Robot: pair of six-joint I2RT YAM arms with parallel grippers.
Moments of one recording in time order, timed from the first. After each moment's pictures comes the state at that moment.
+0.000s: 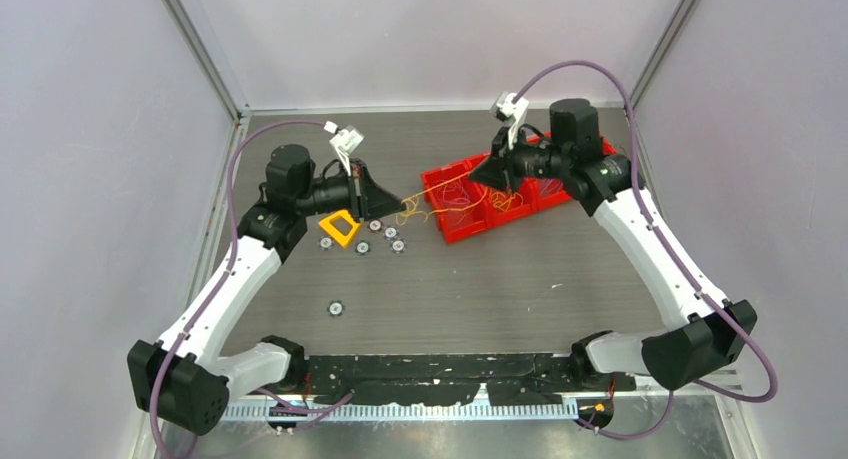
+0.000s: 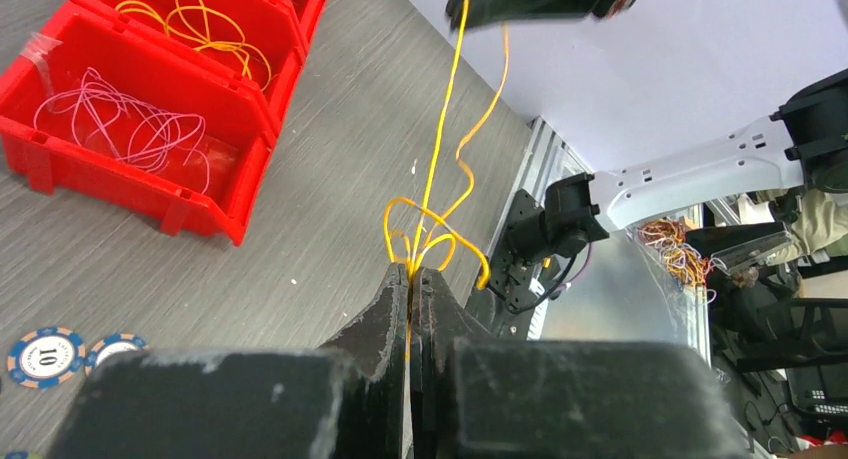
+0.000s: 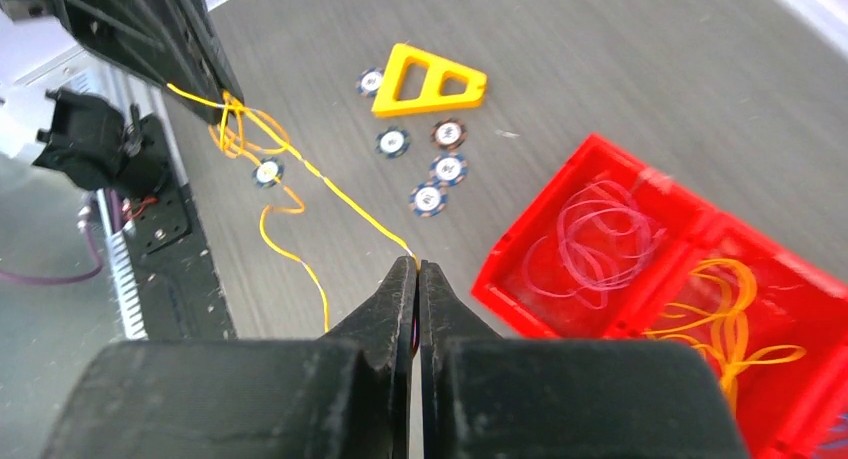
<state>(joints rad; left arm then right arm) -0.34 1.09 1.00 -0.17 0.86 -0.42 0.38 1.30 1.36 -0.55 -0.71 -0.15</state>
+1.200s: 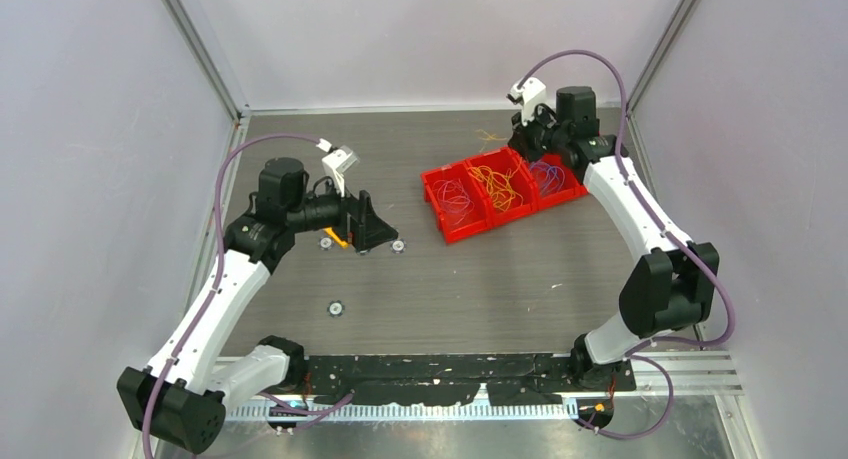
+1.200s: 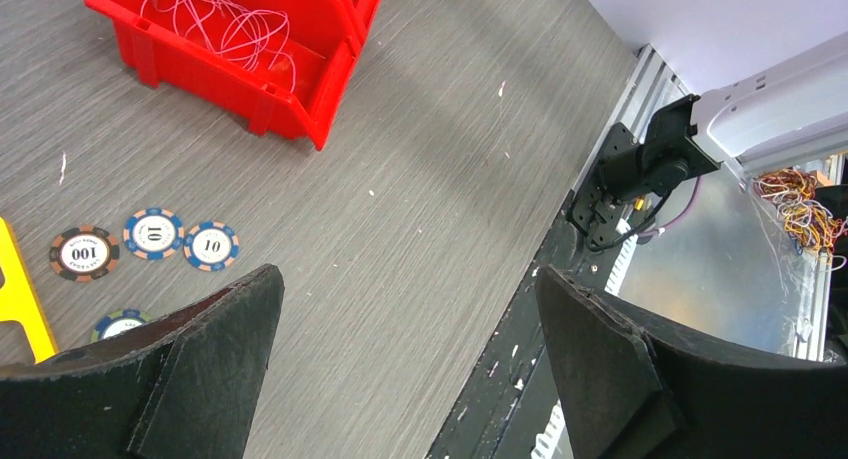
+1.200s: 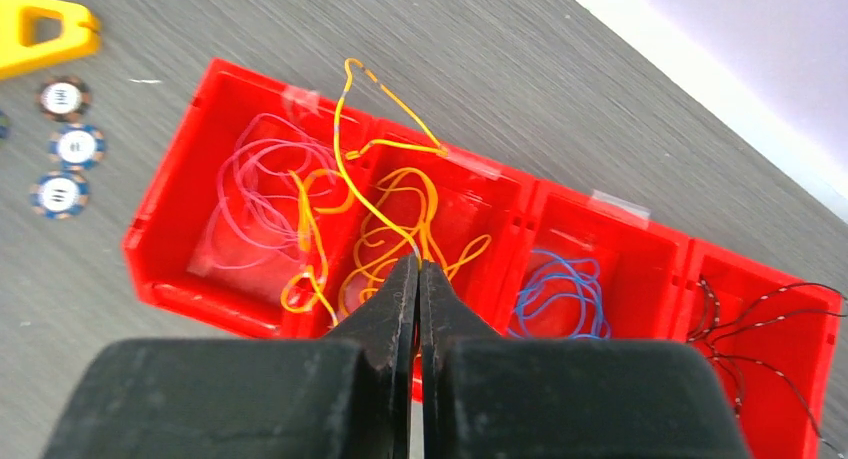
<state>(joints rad) -0.32 1.02 1.01 -0.49 0.74 -0.15 0.18 1.54 1.41 -0.42 -0.40 -0.34</state>
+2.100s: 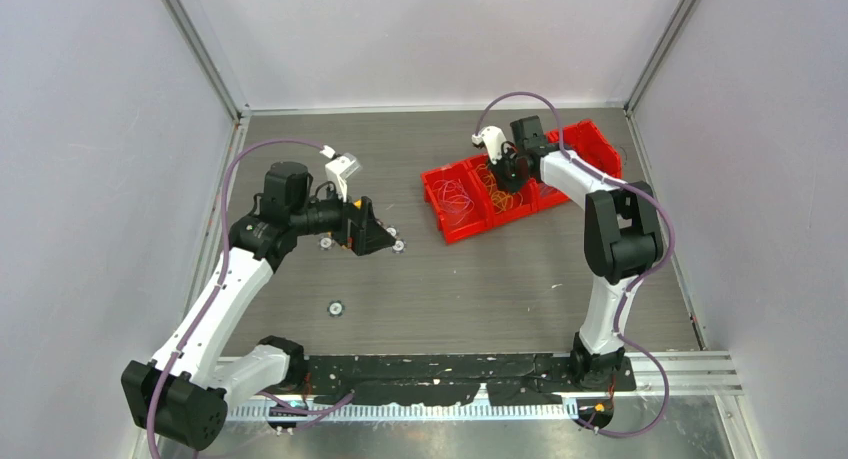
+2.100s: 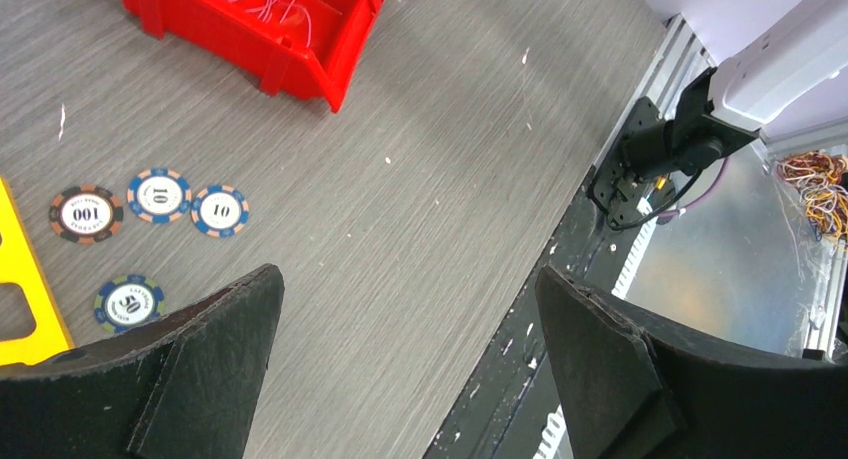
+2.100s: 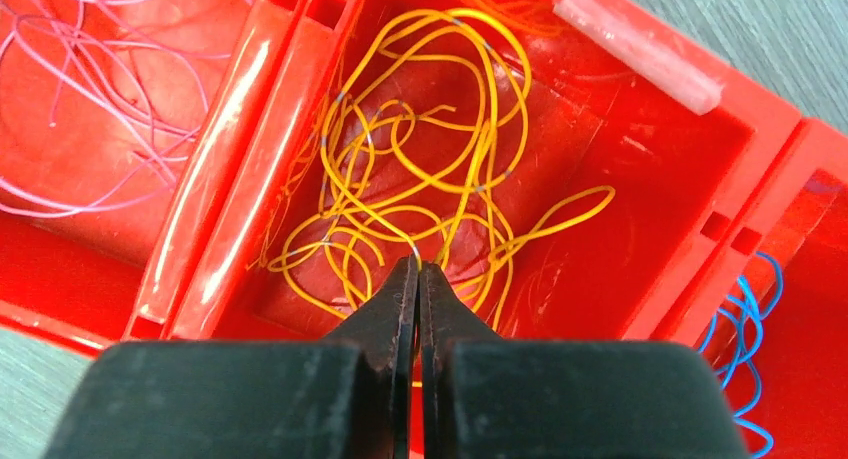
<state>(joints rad) -0.31 1.03 0.97 -0.52 0.74 -0.11 0.24 1.92 1.39 -0.43 -0.24 -0.55</state>
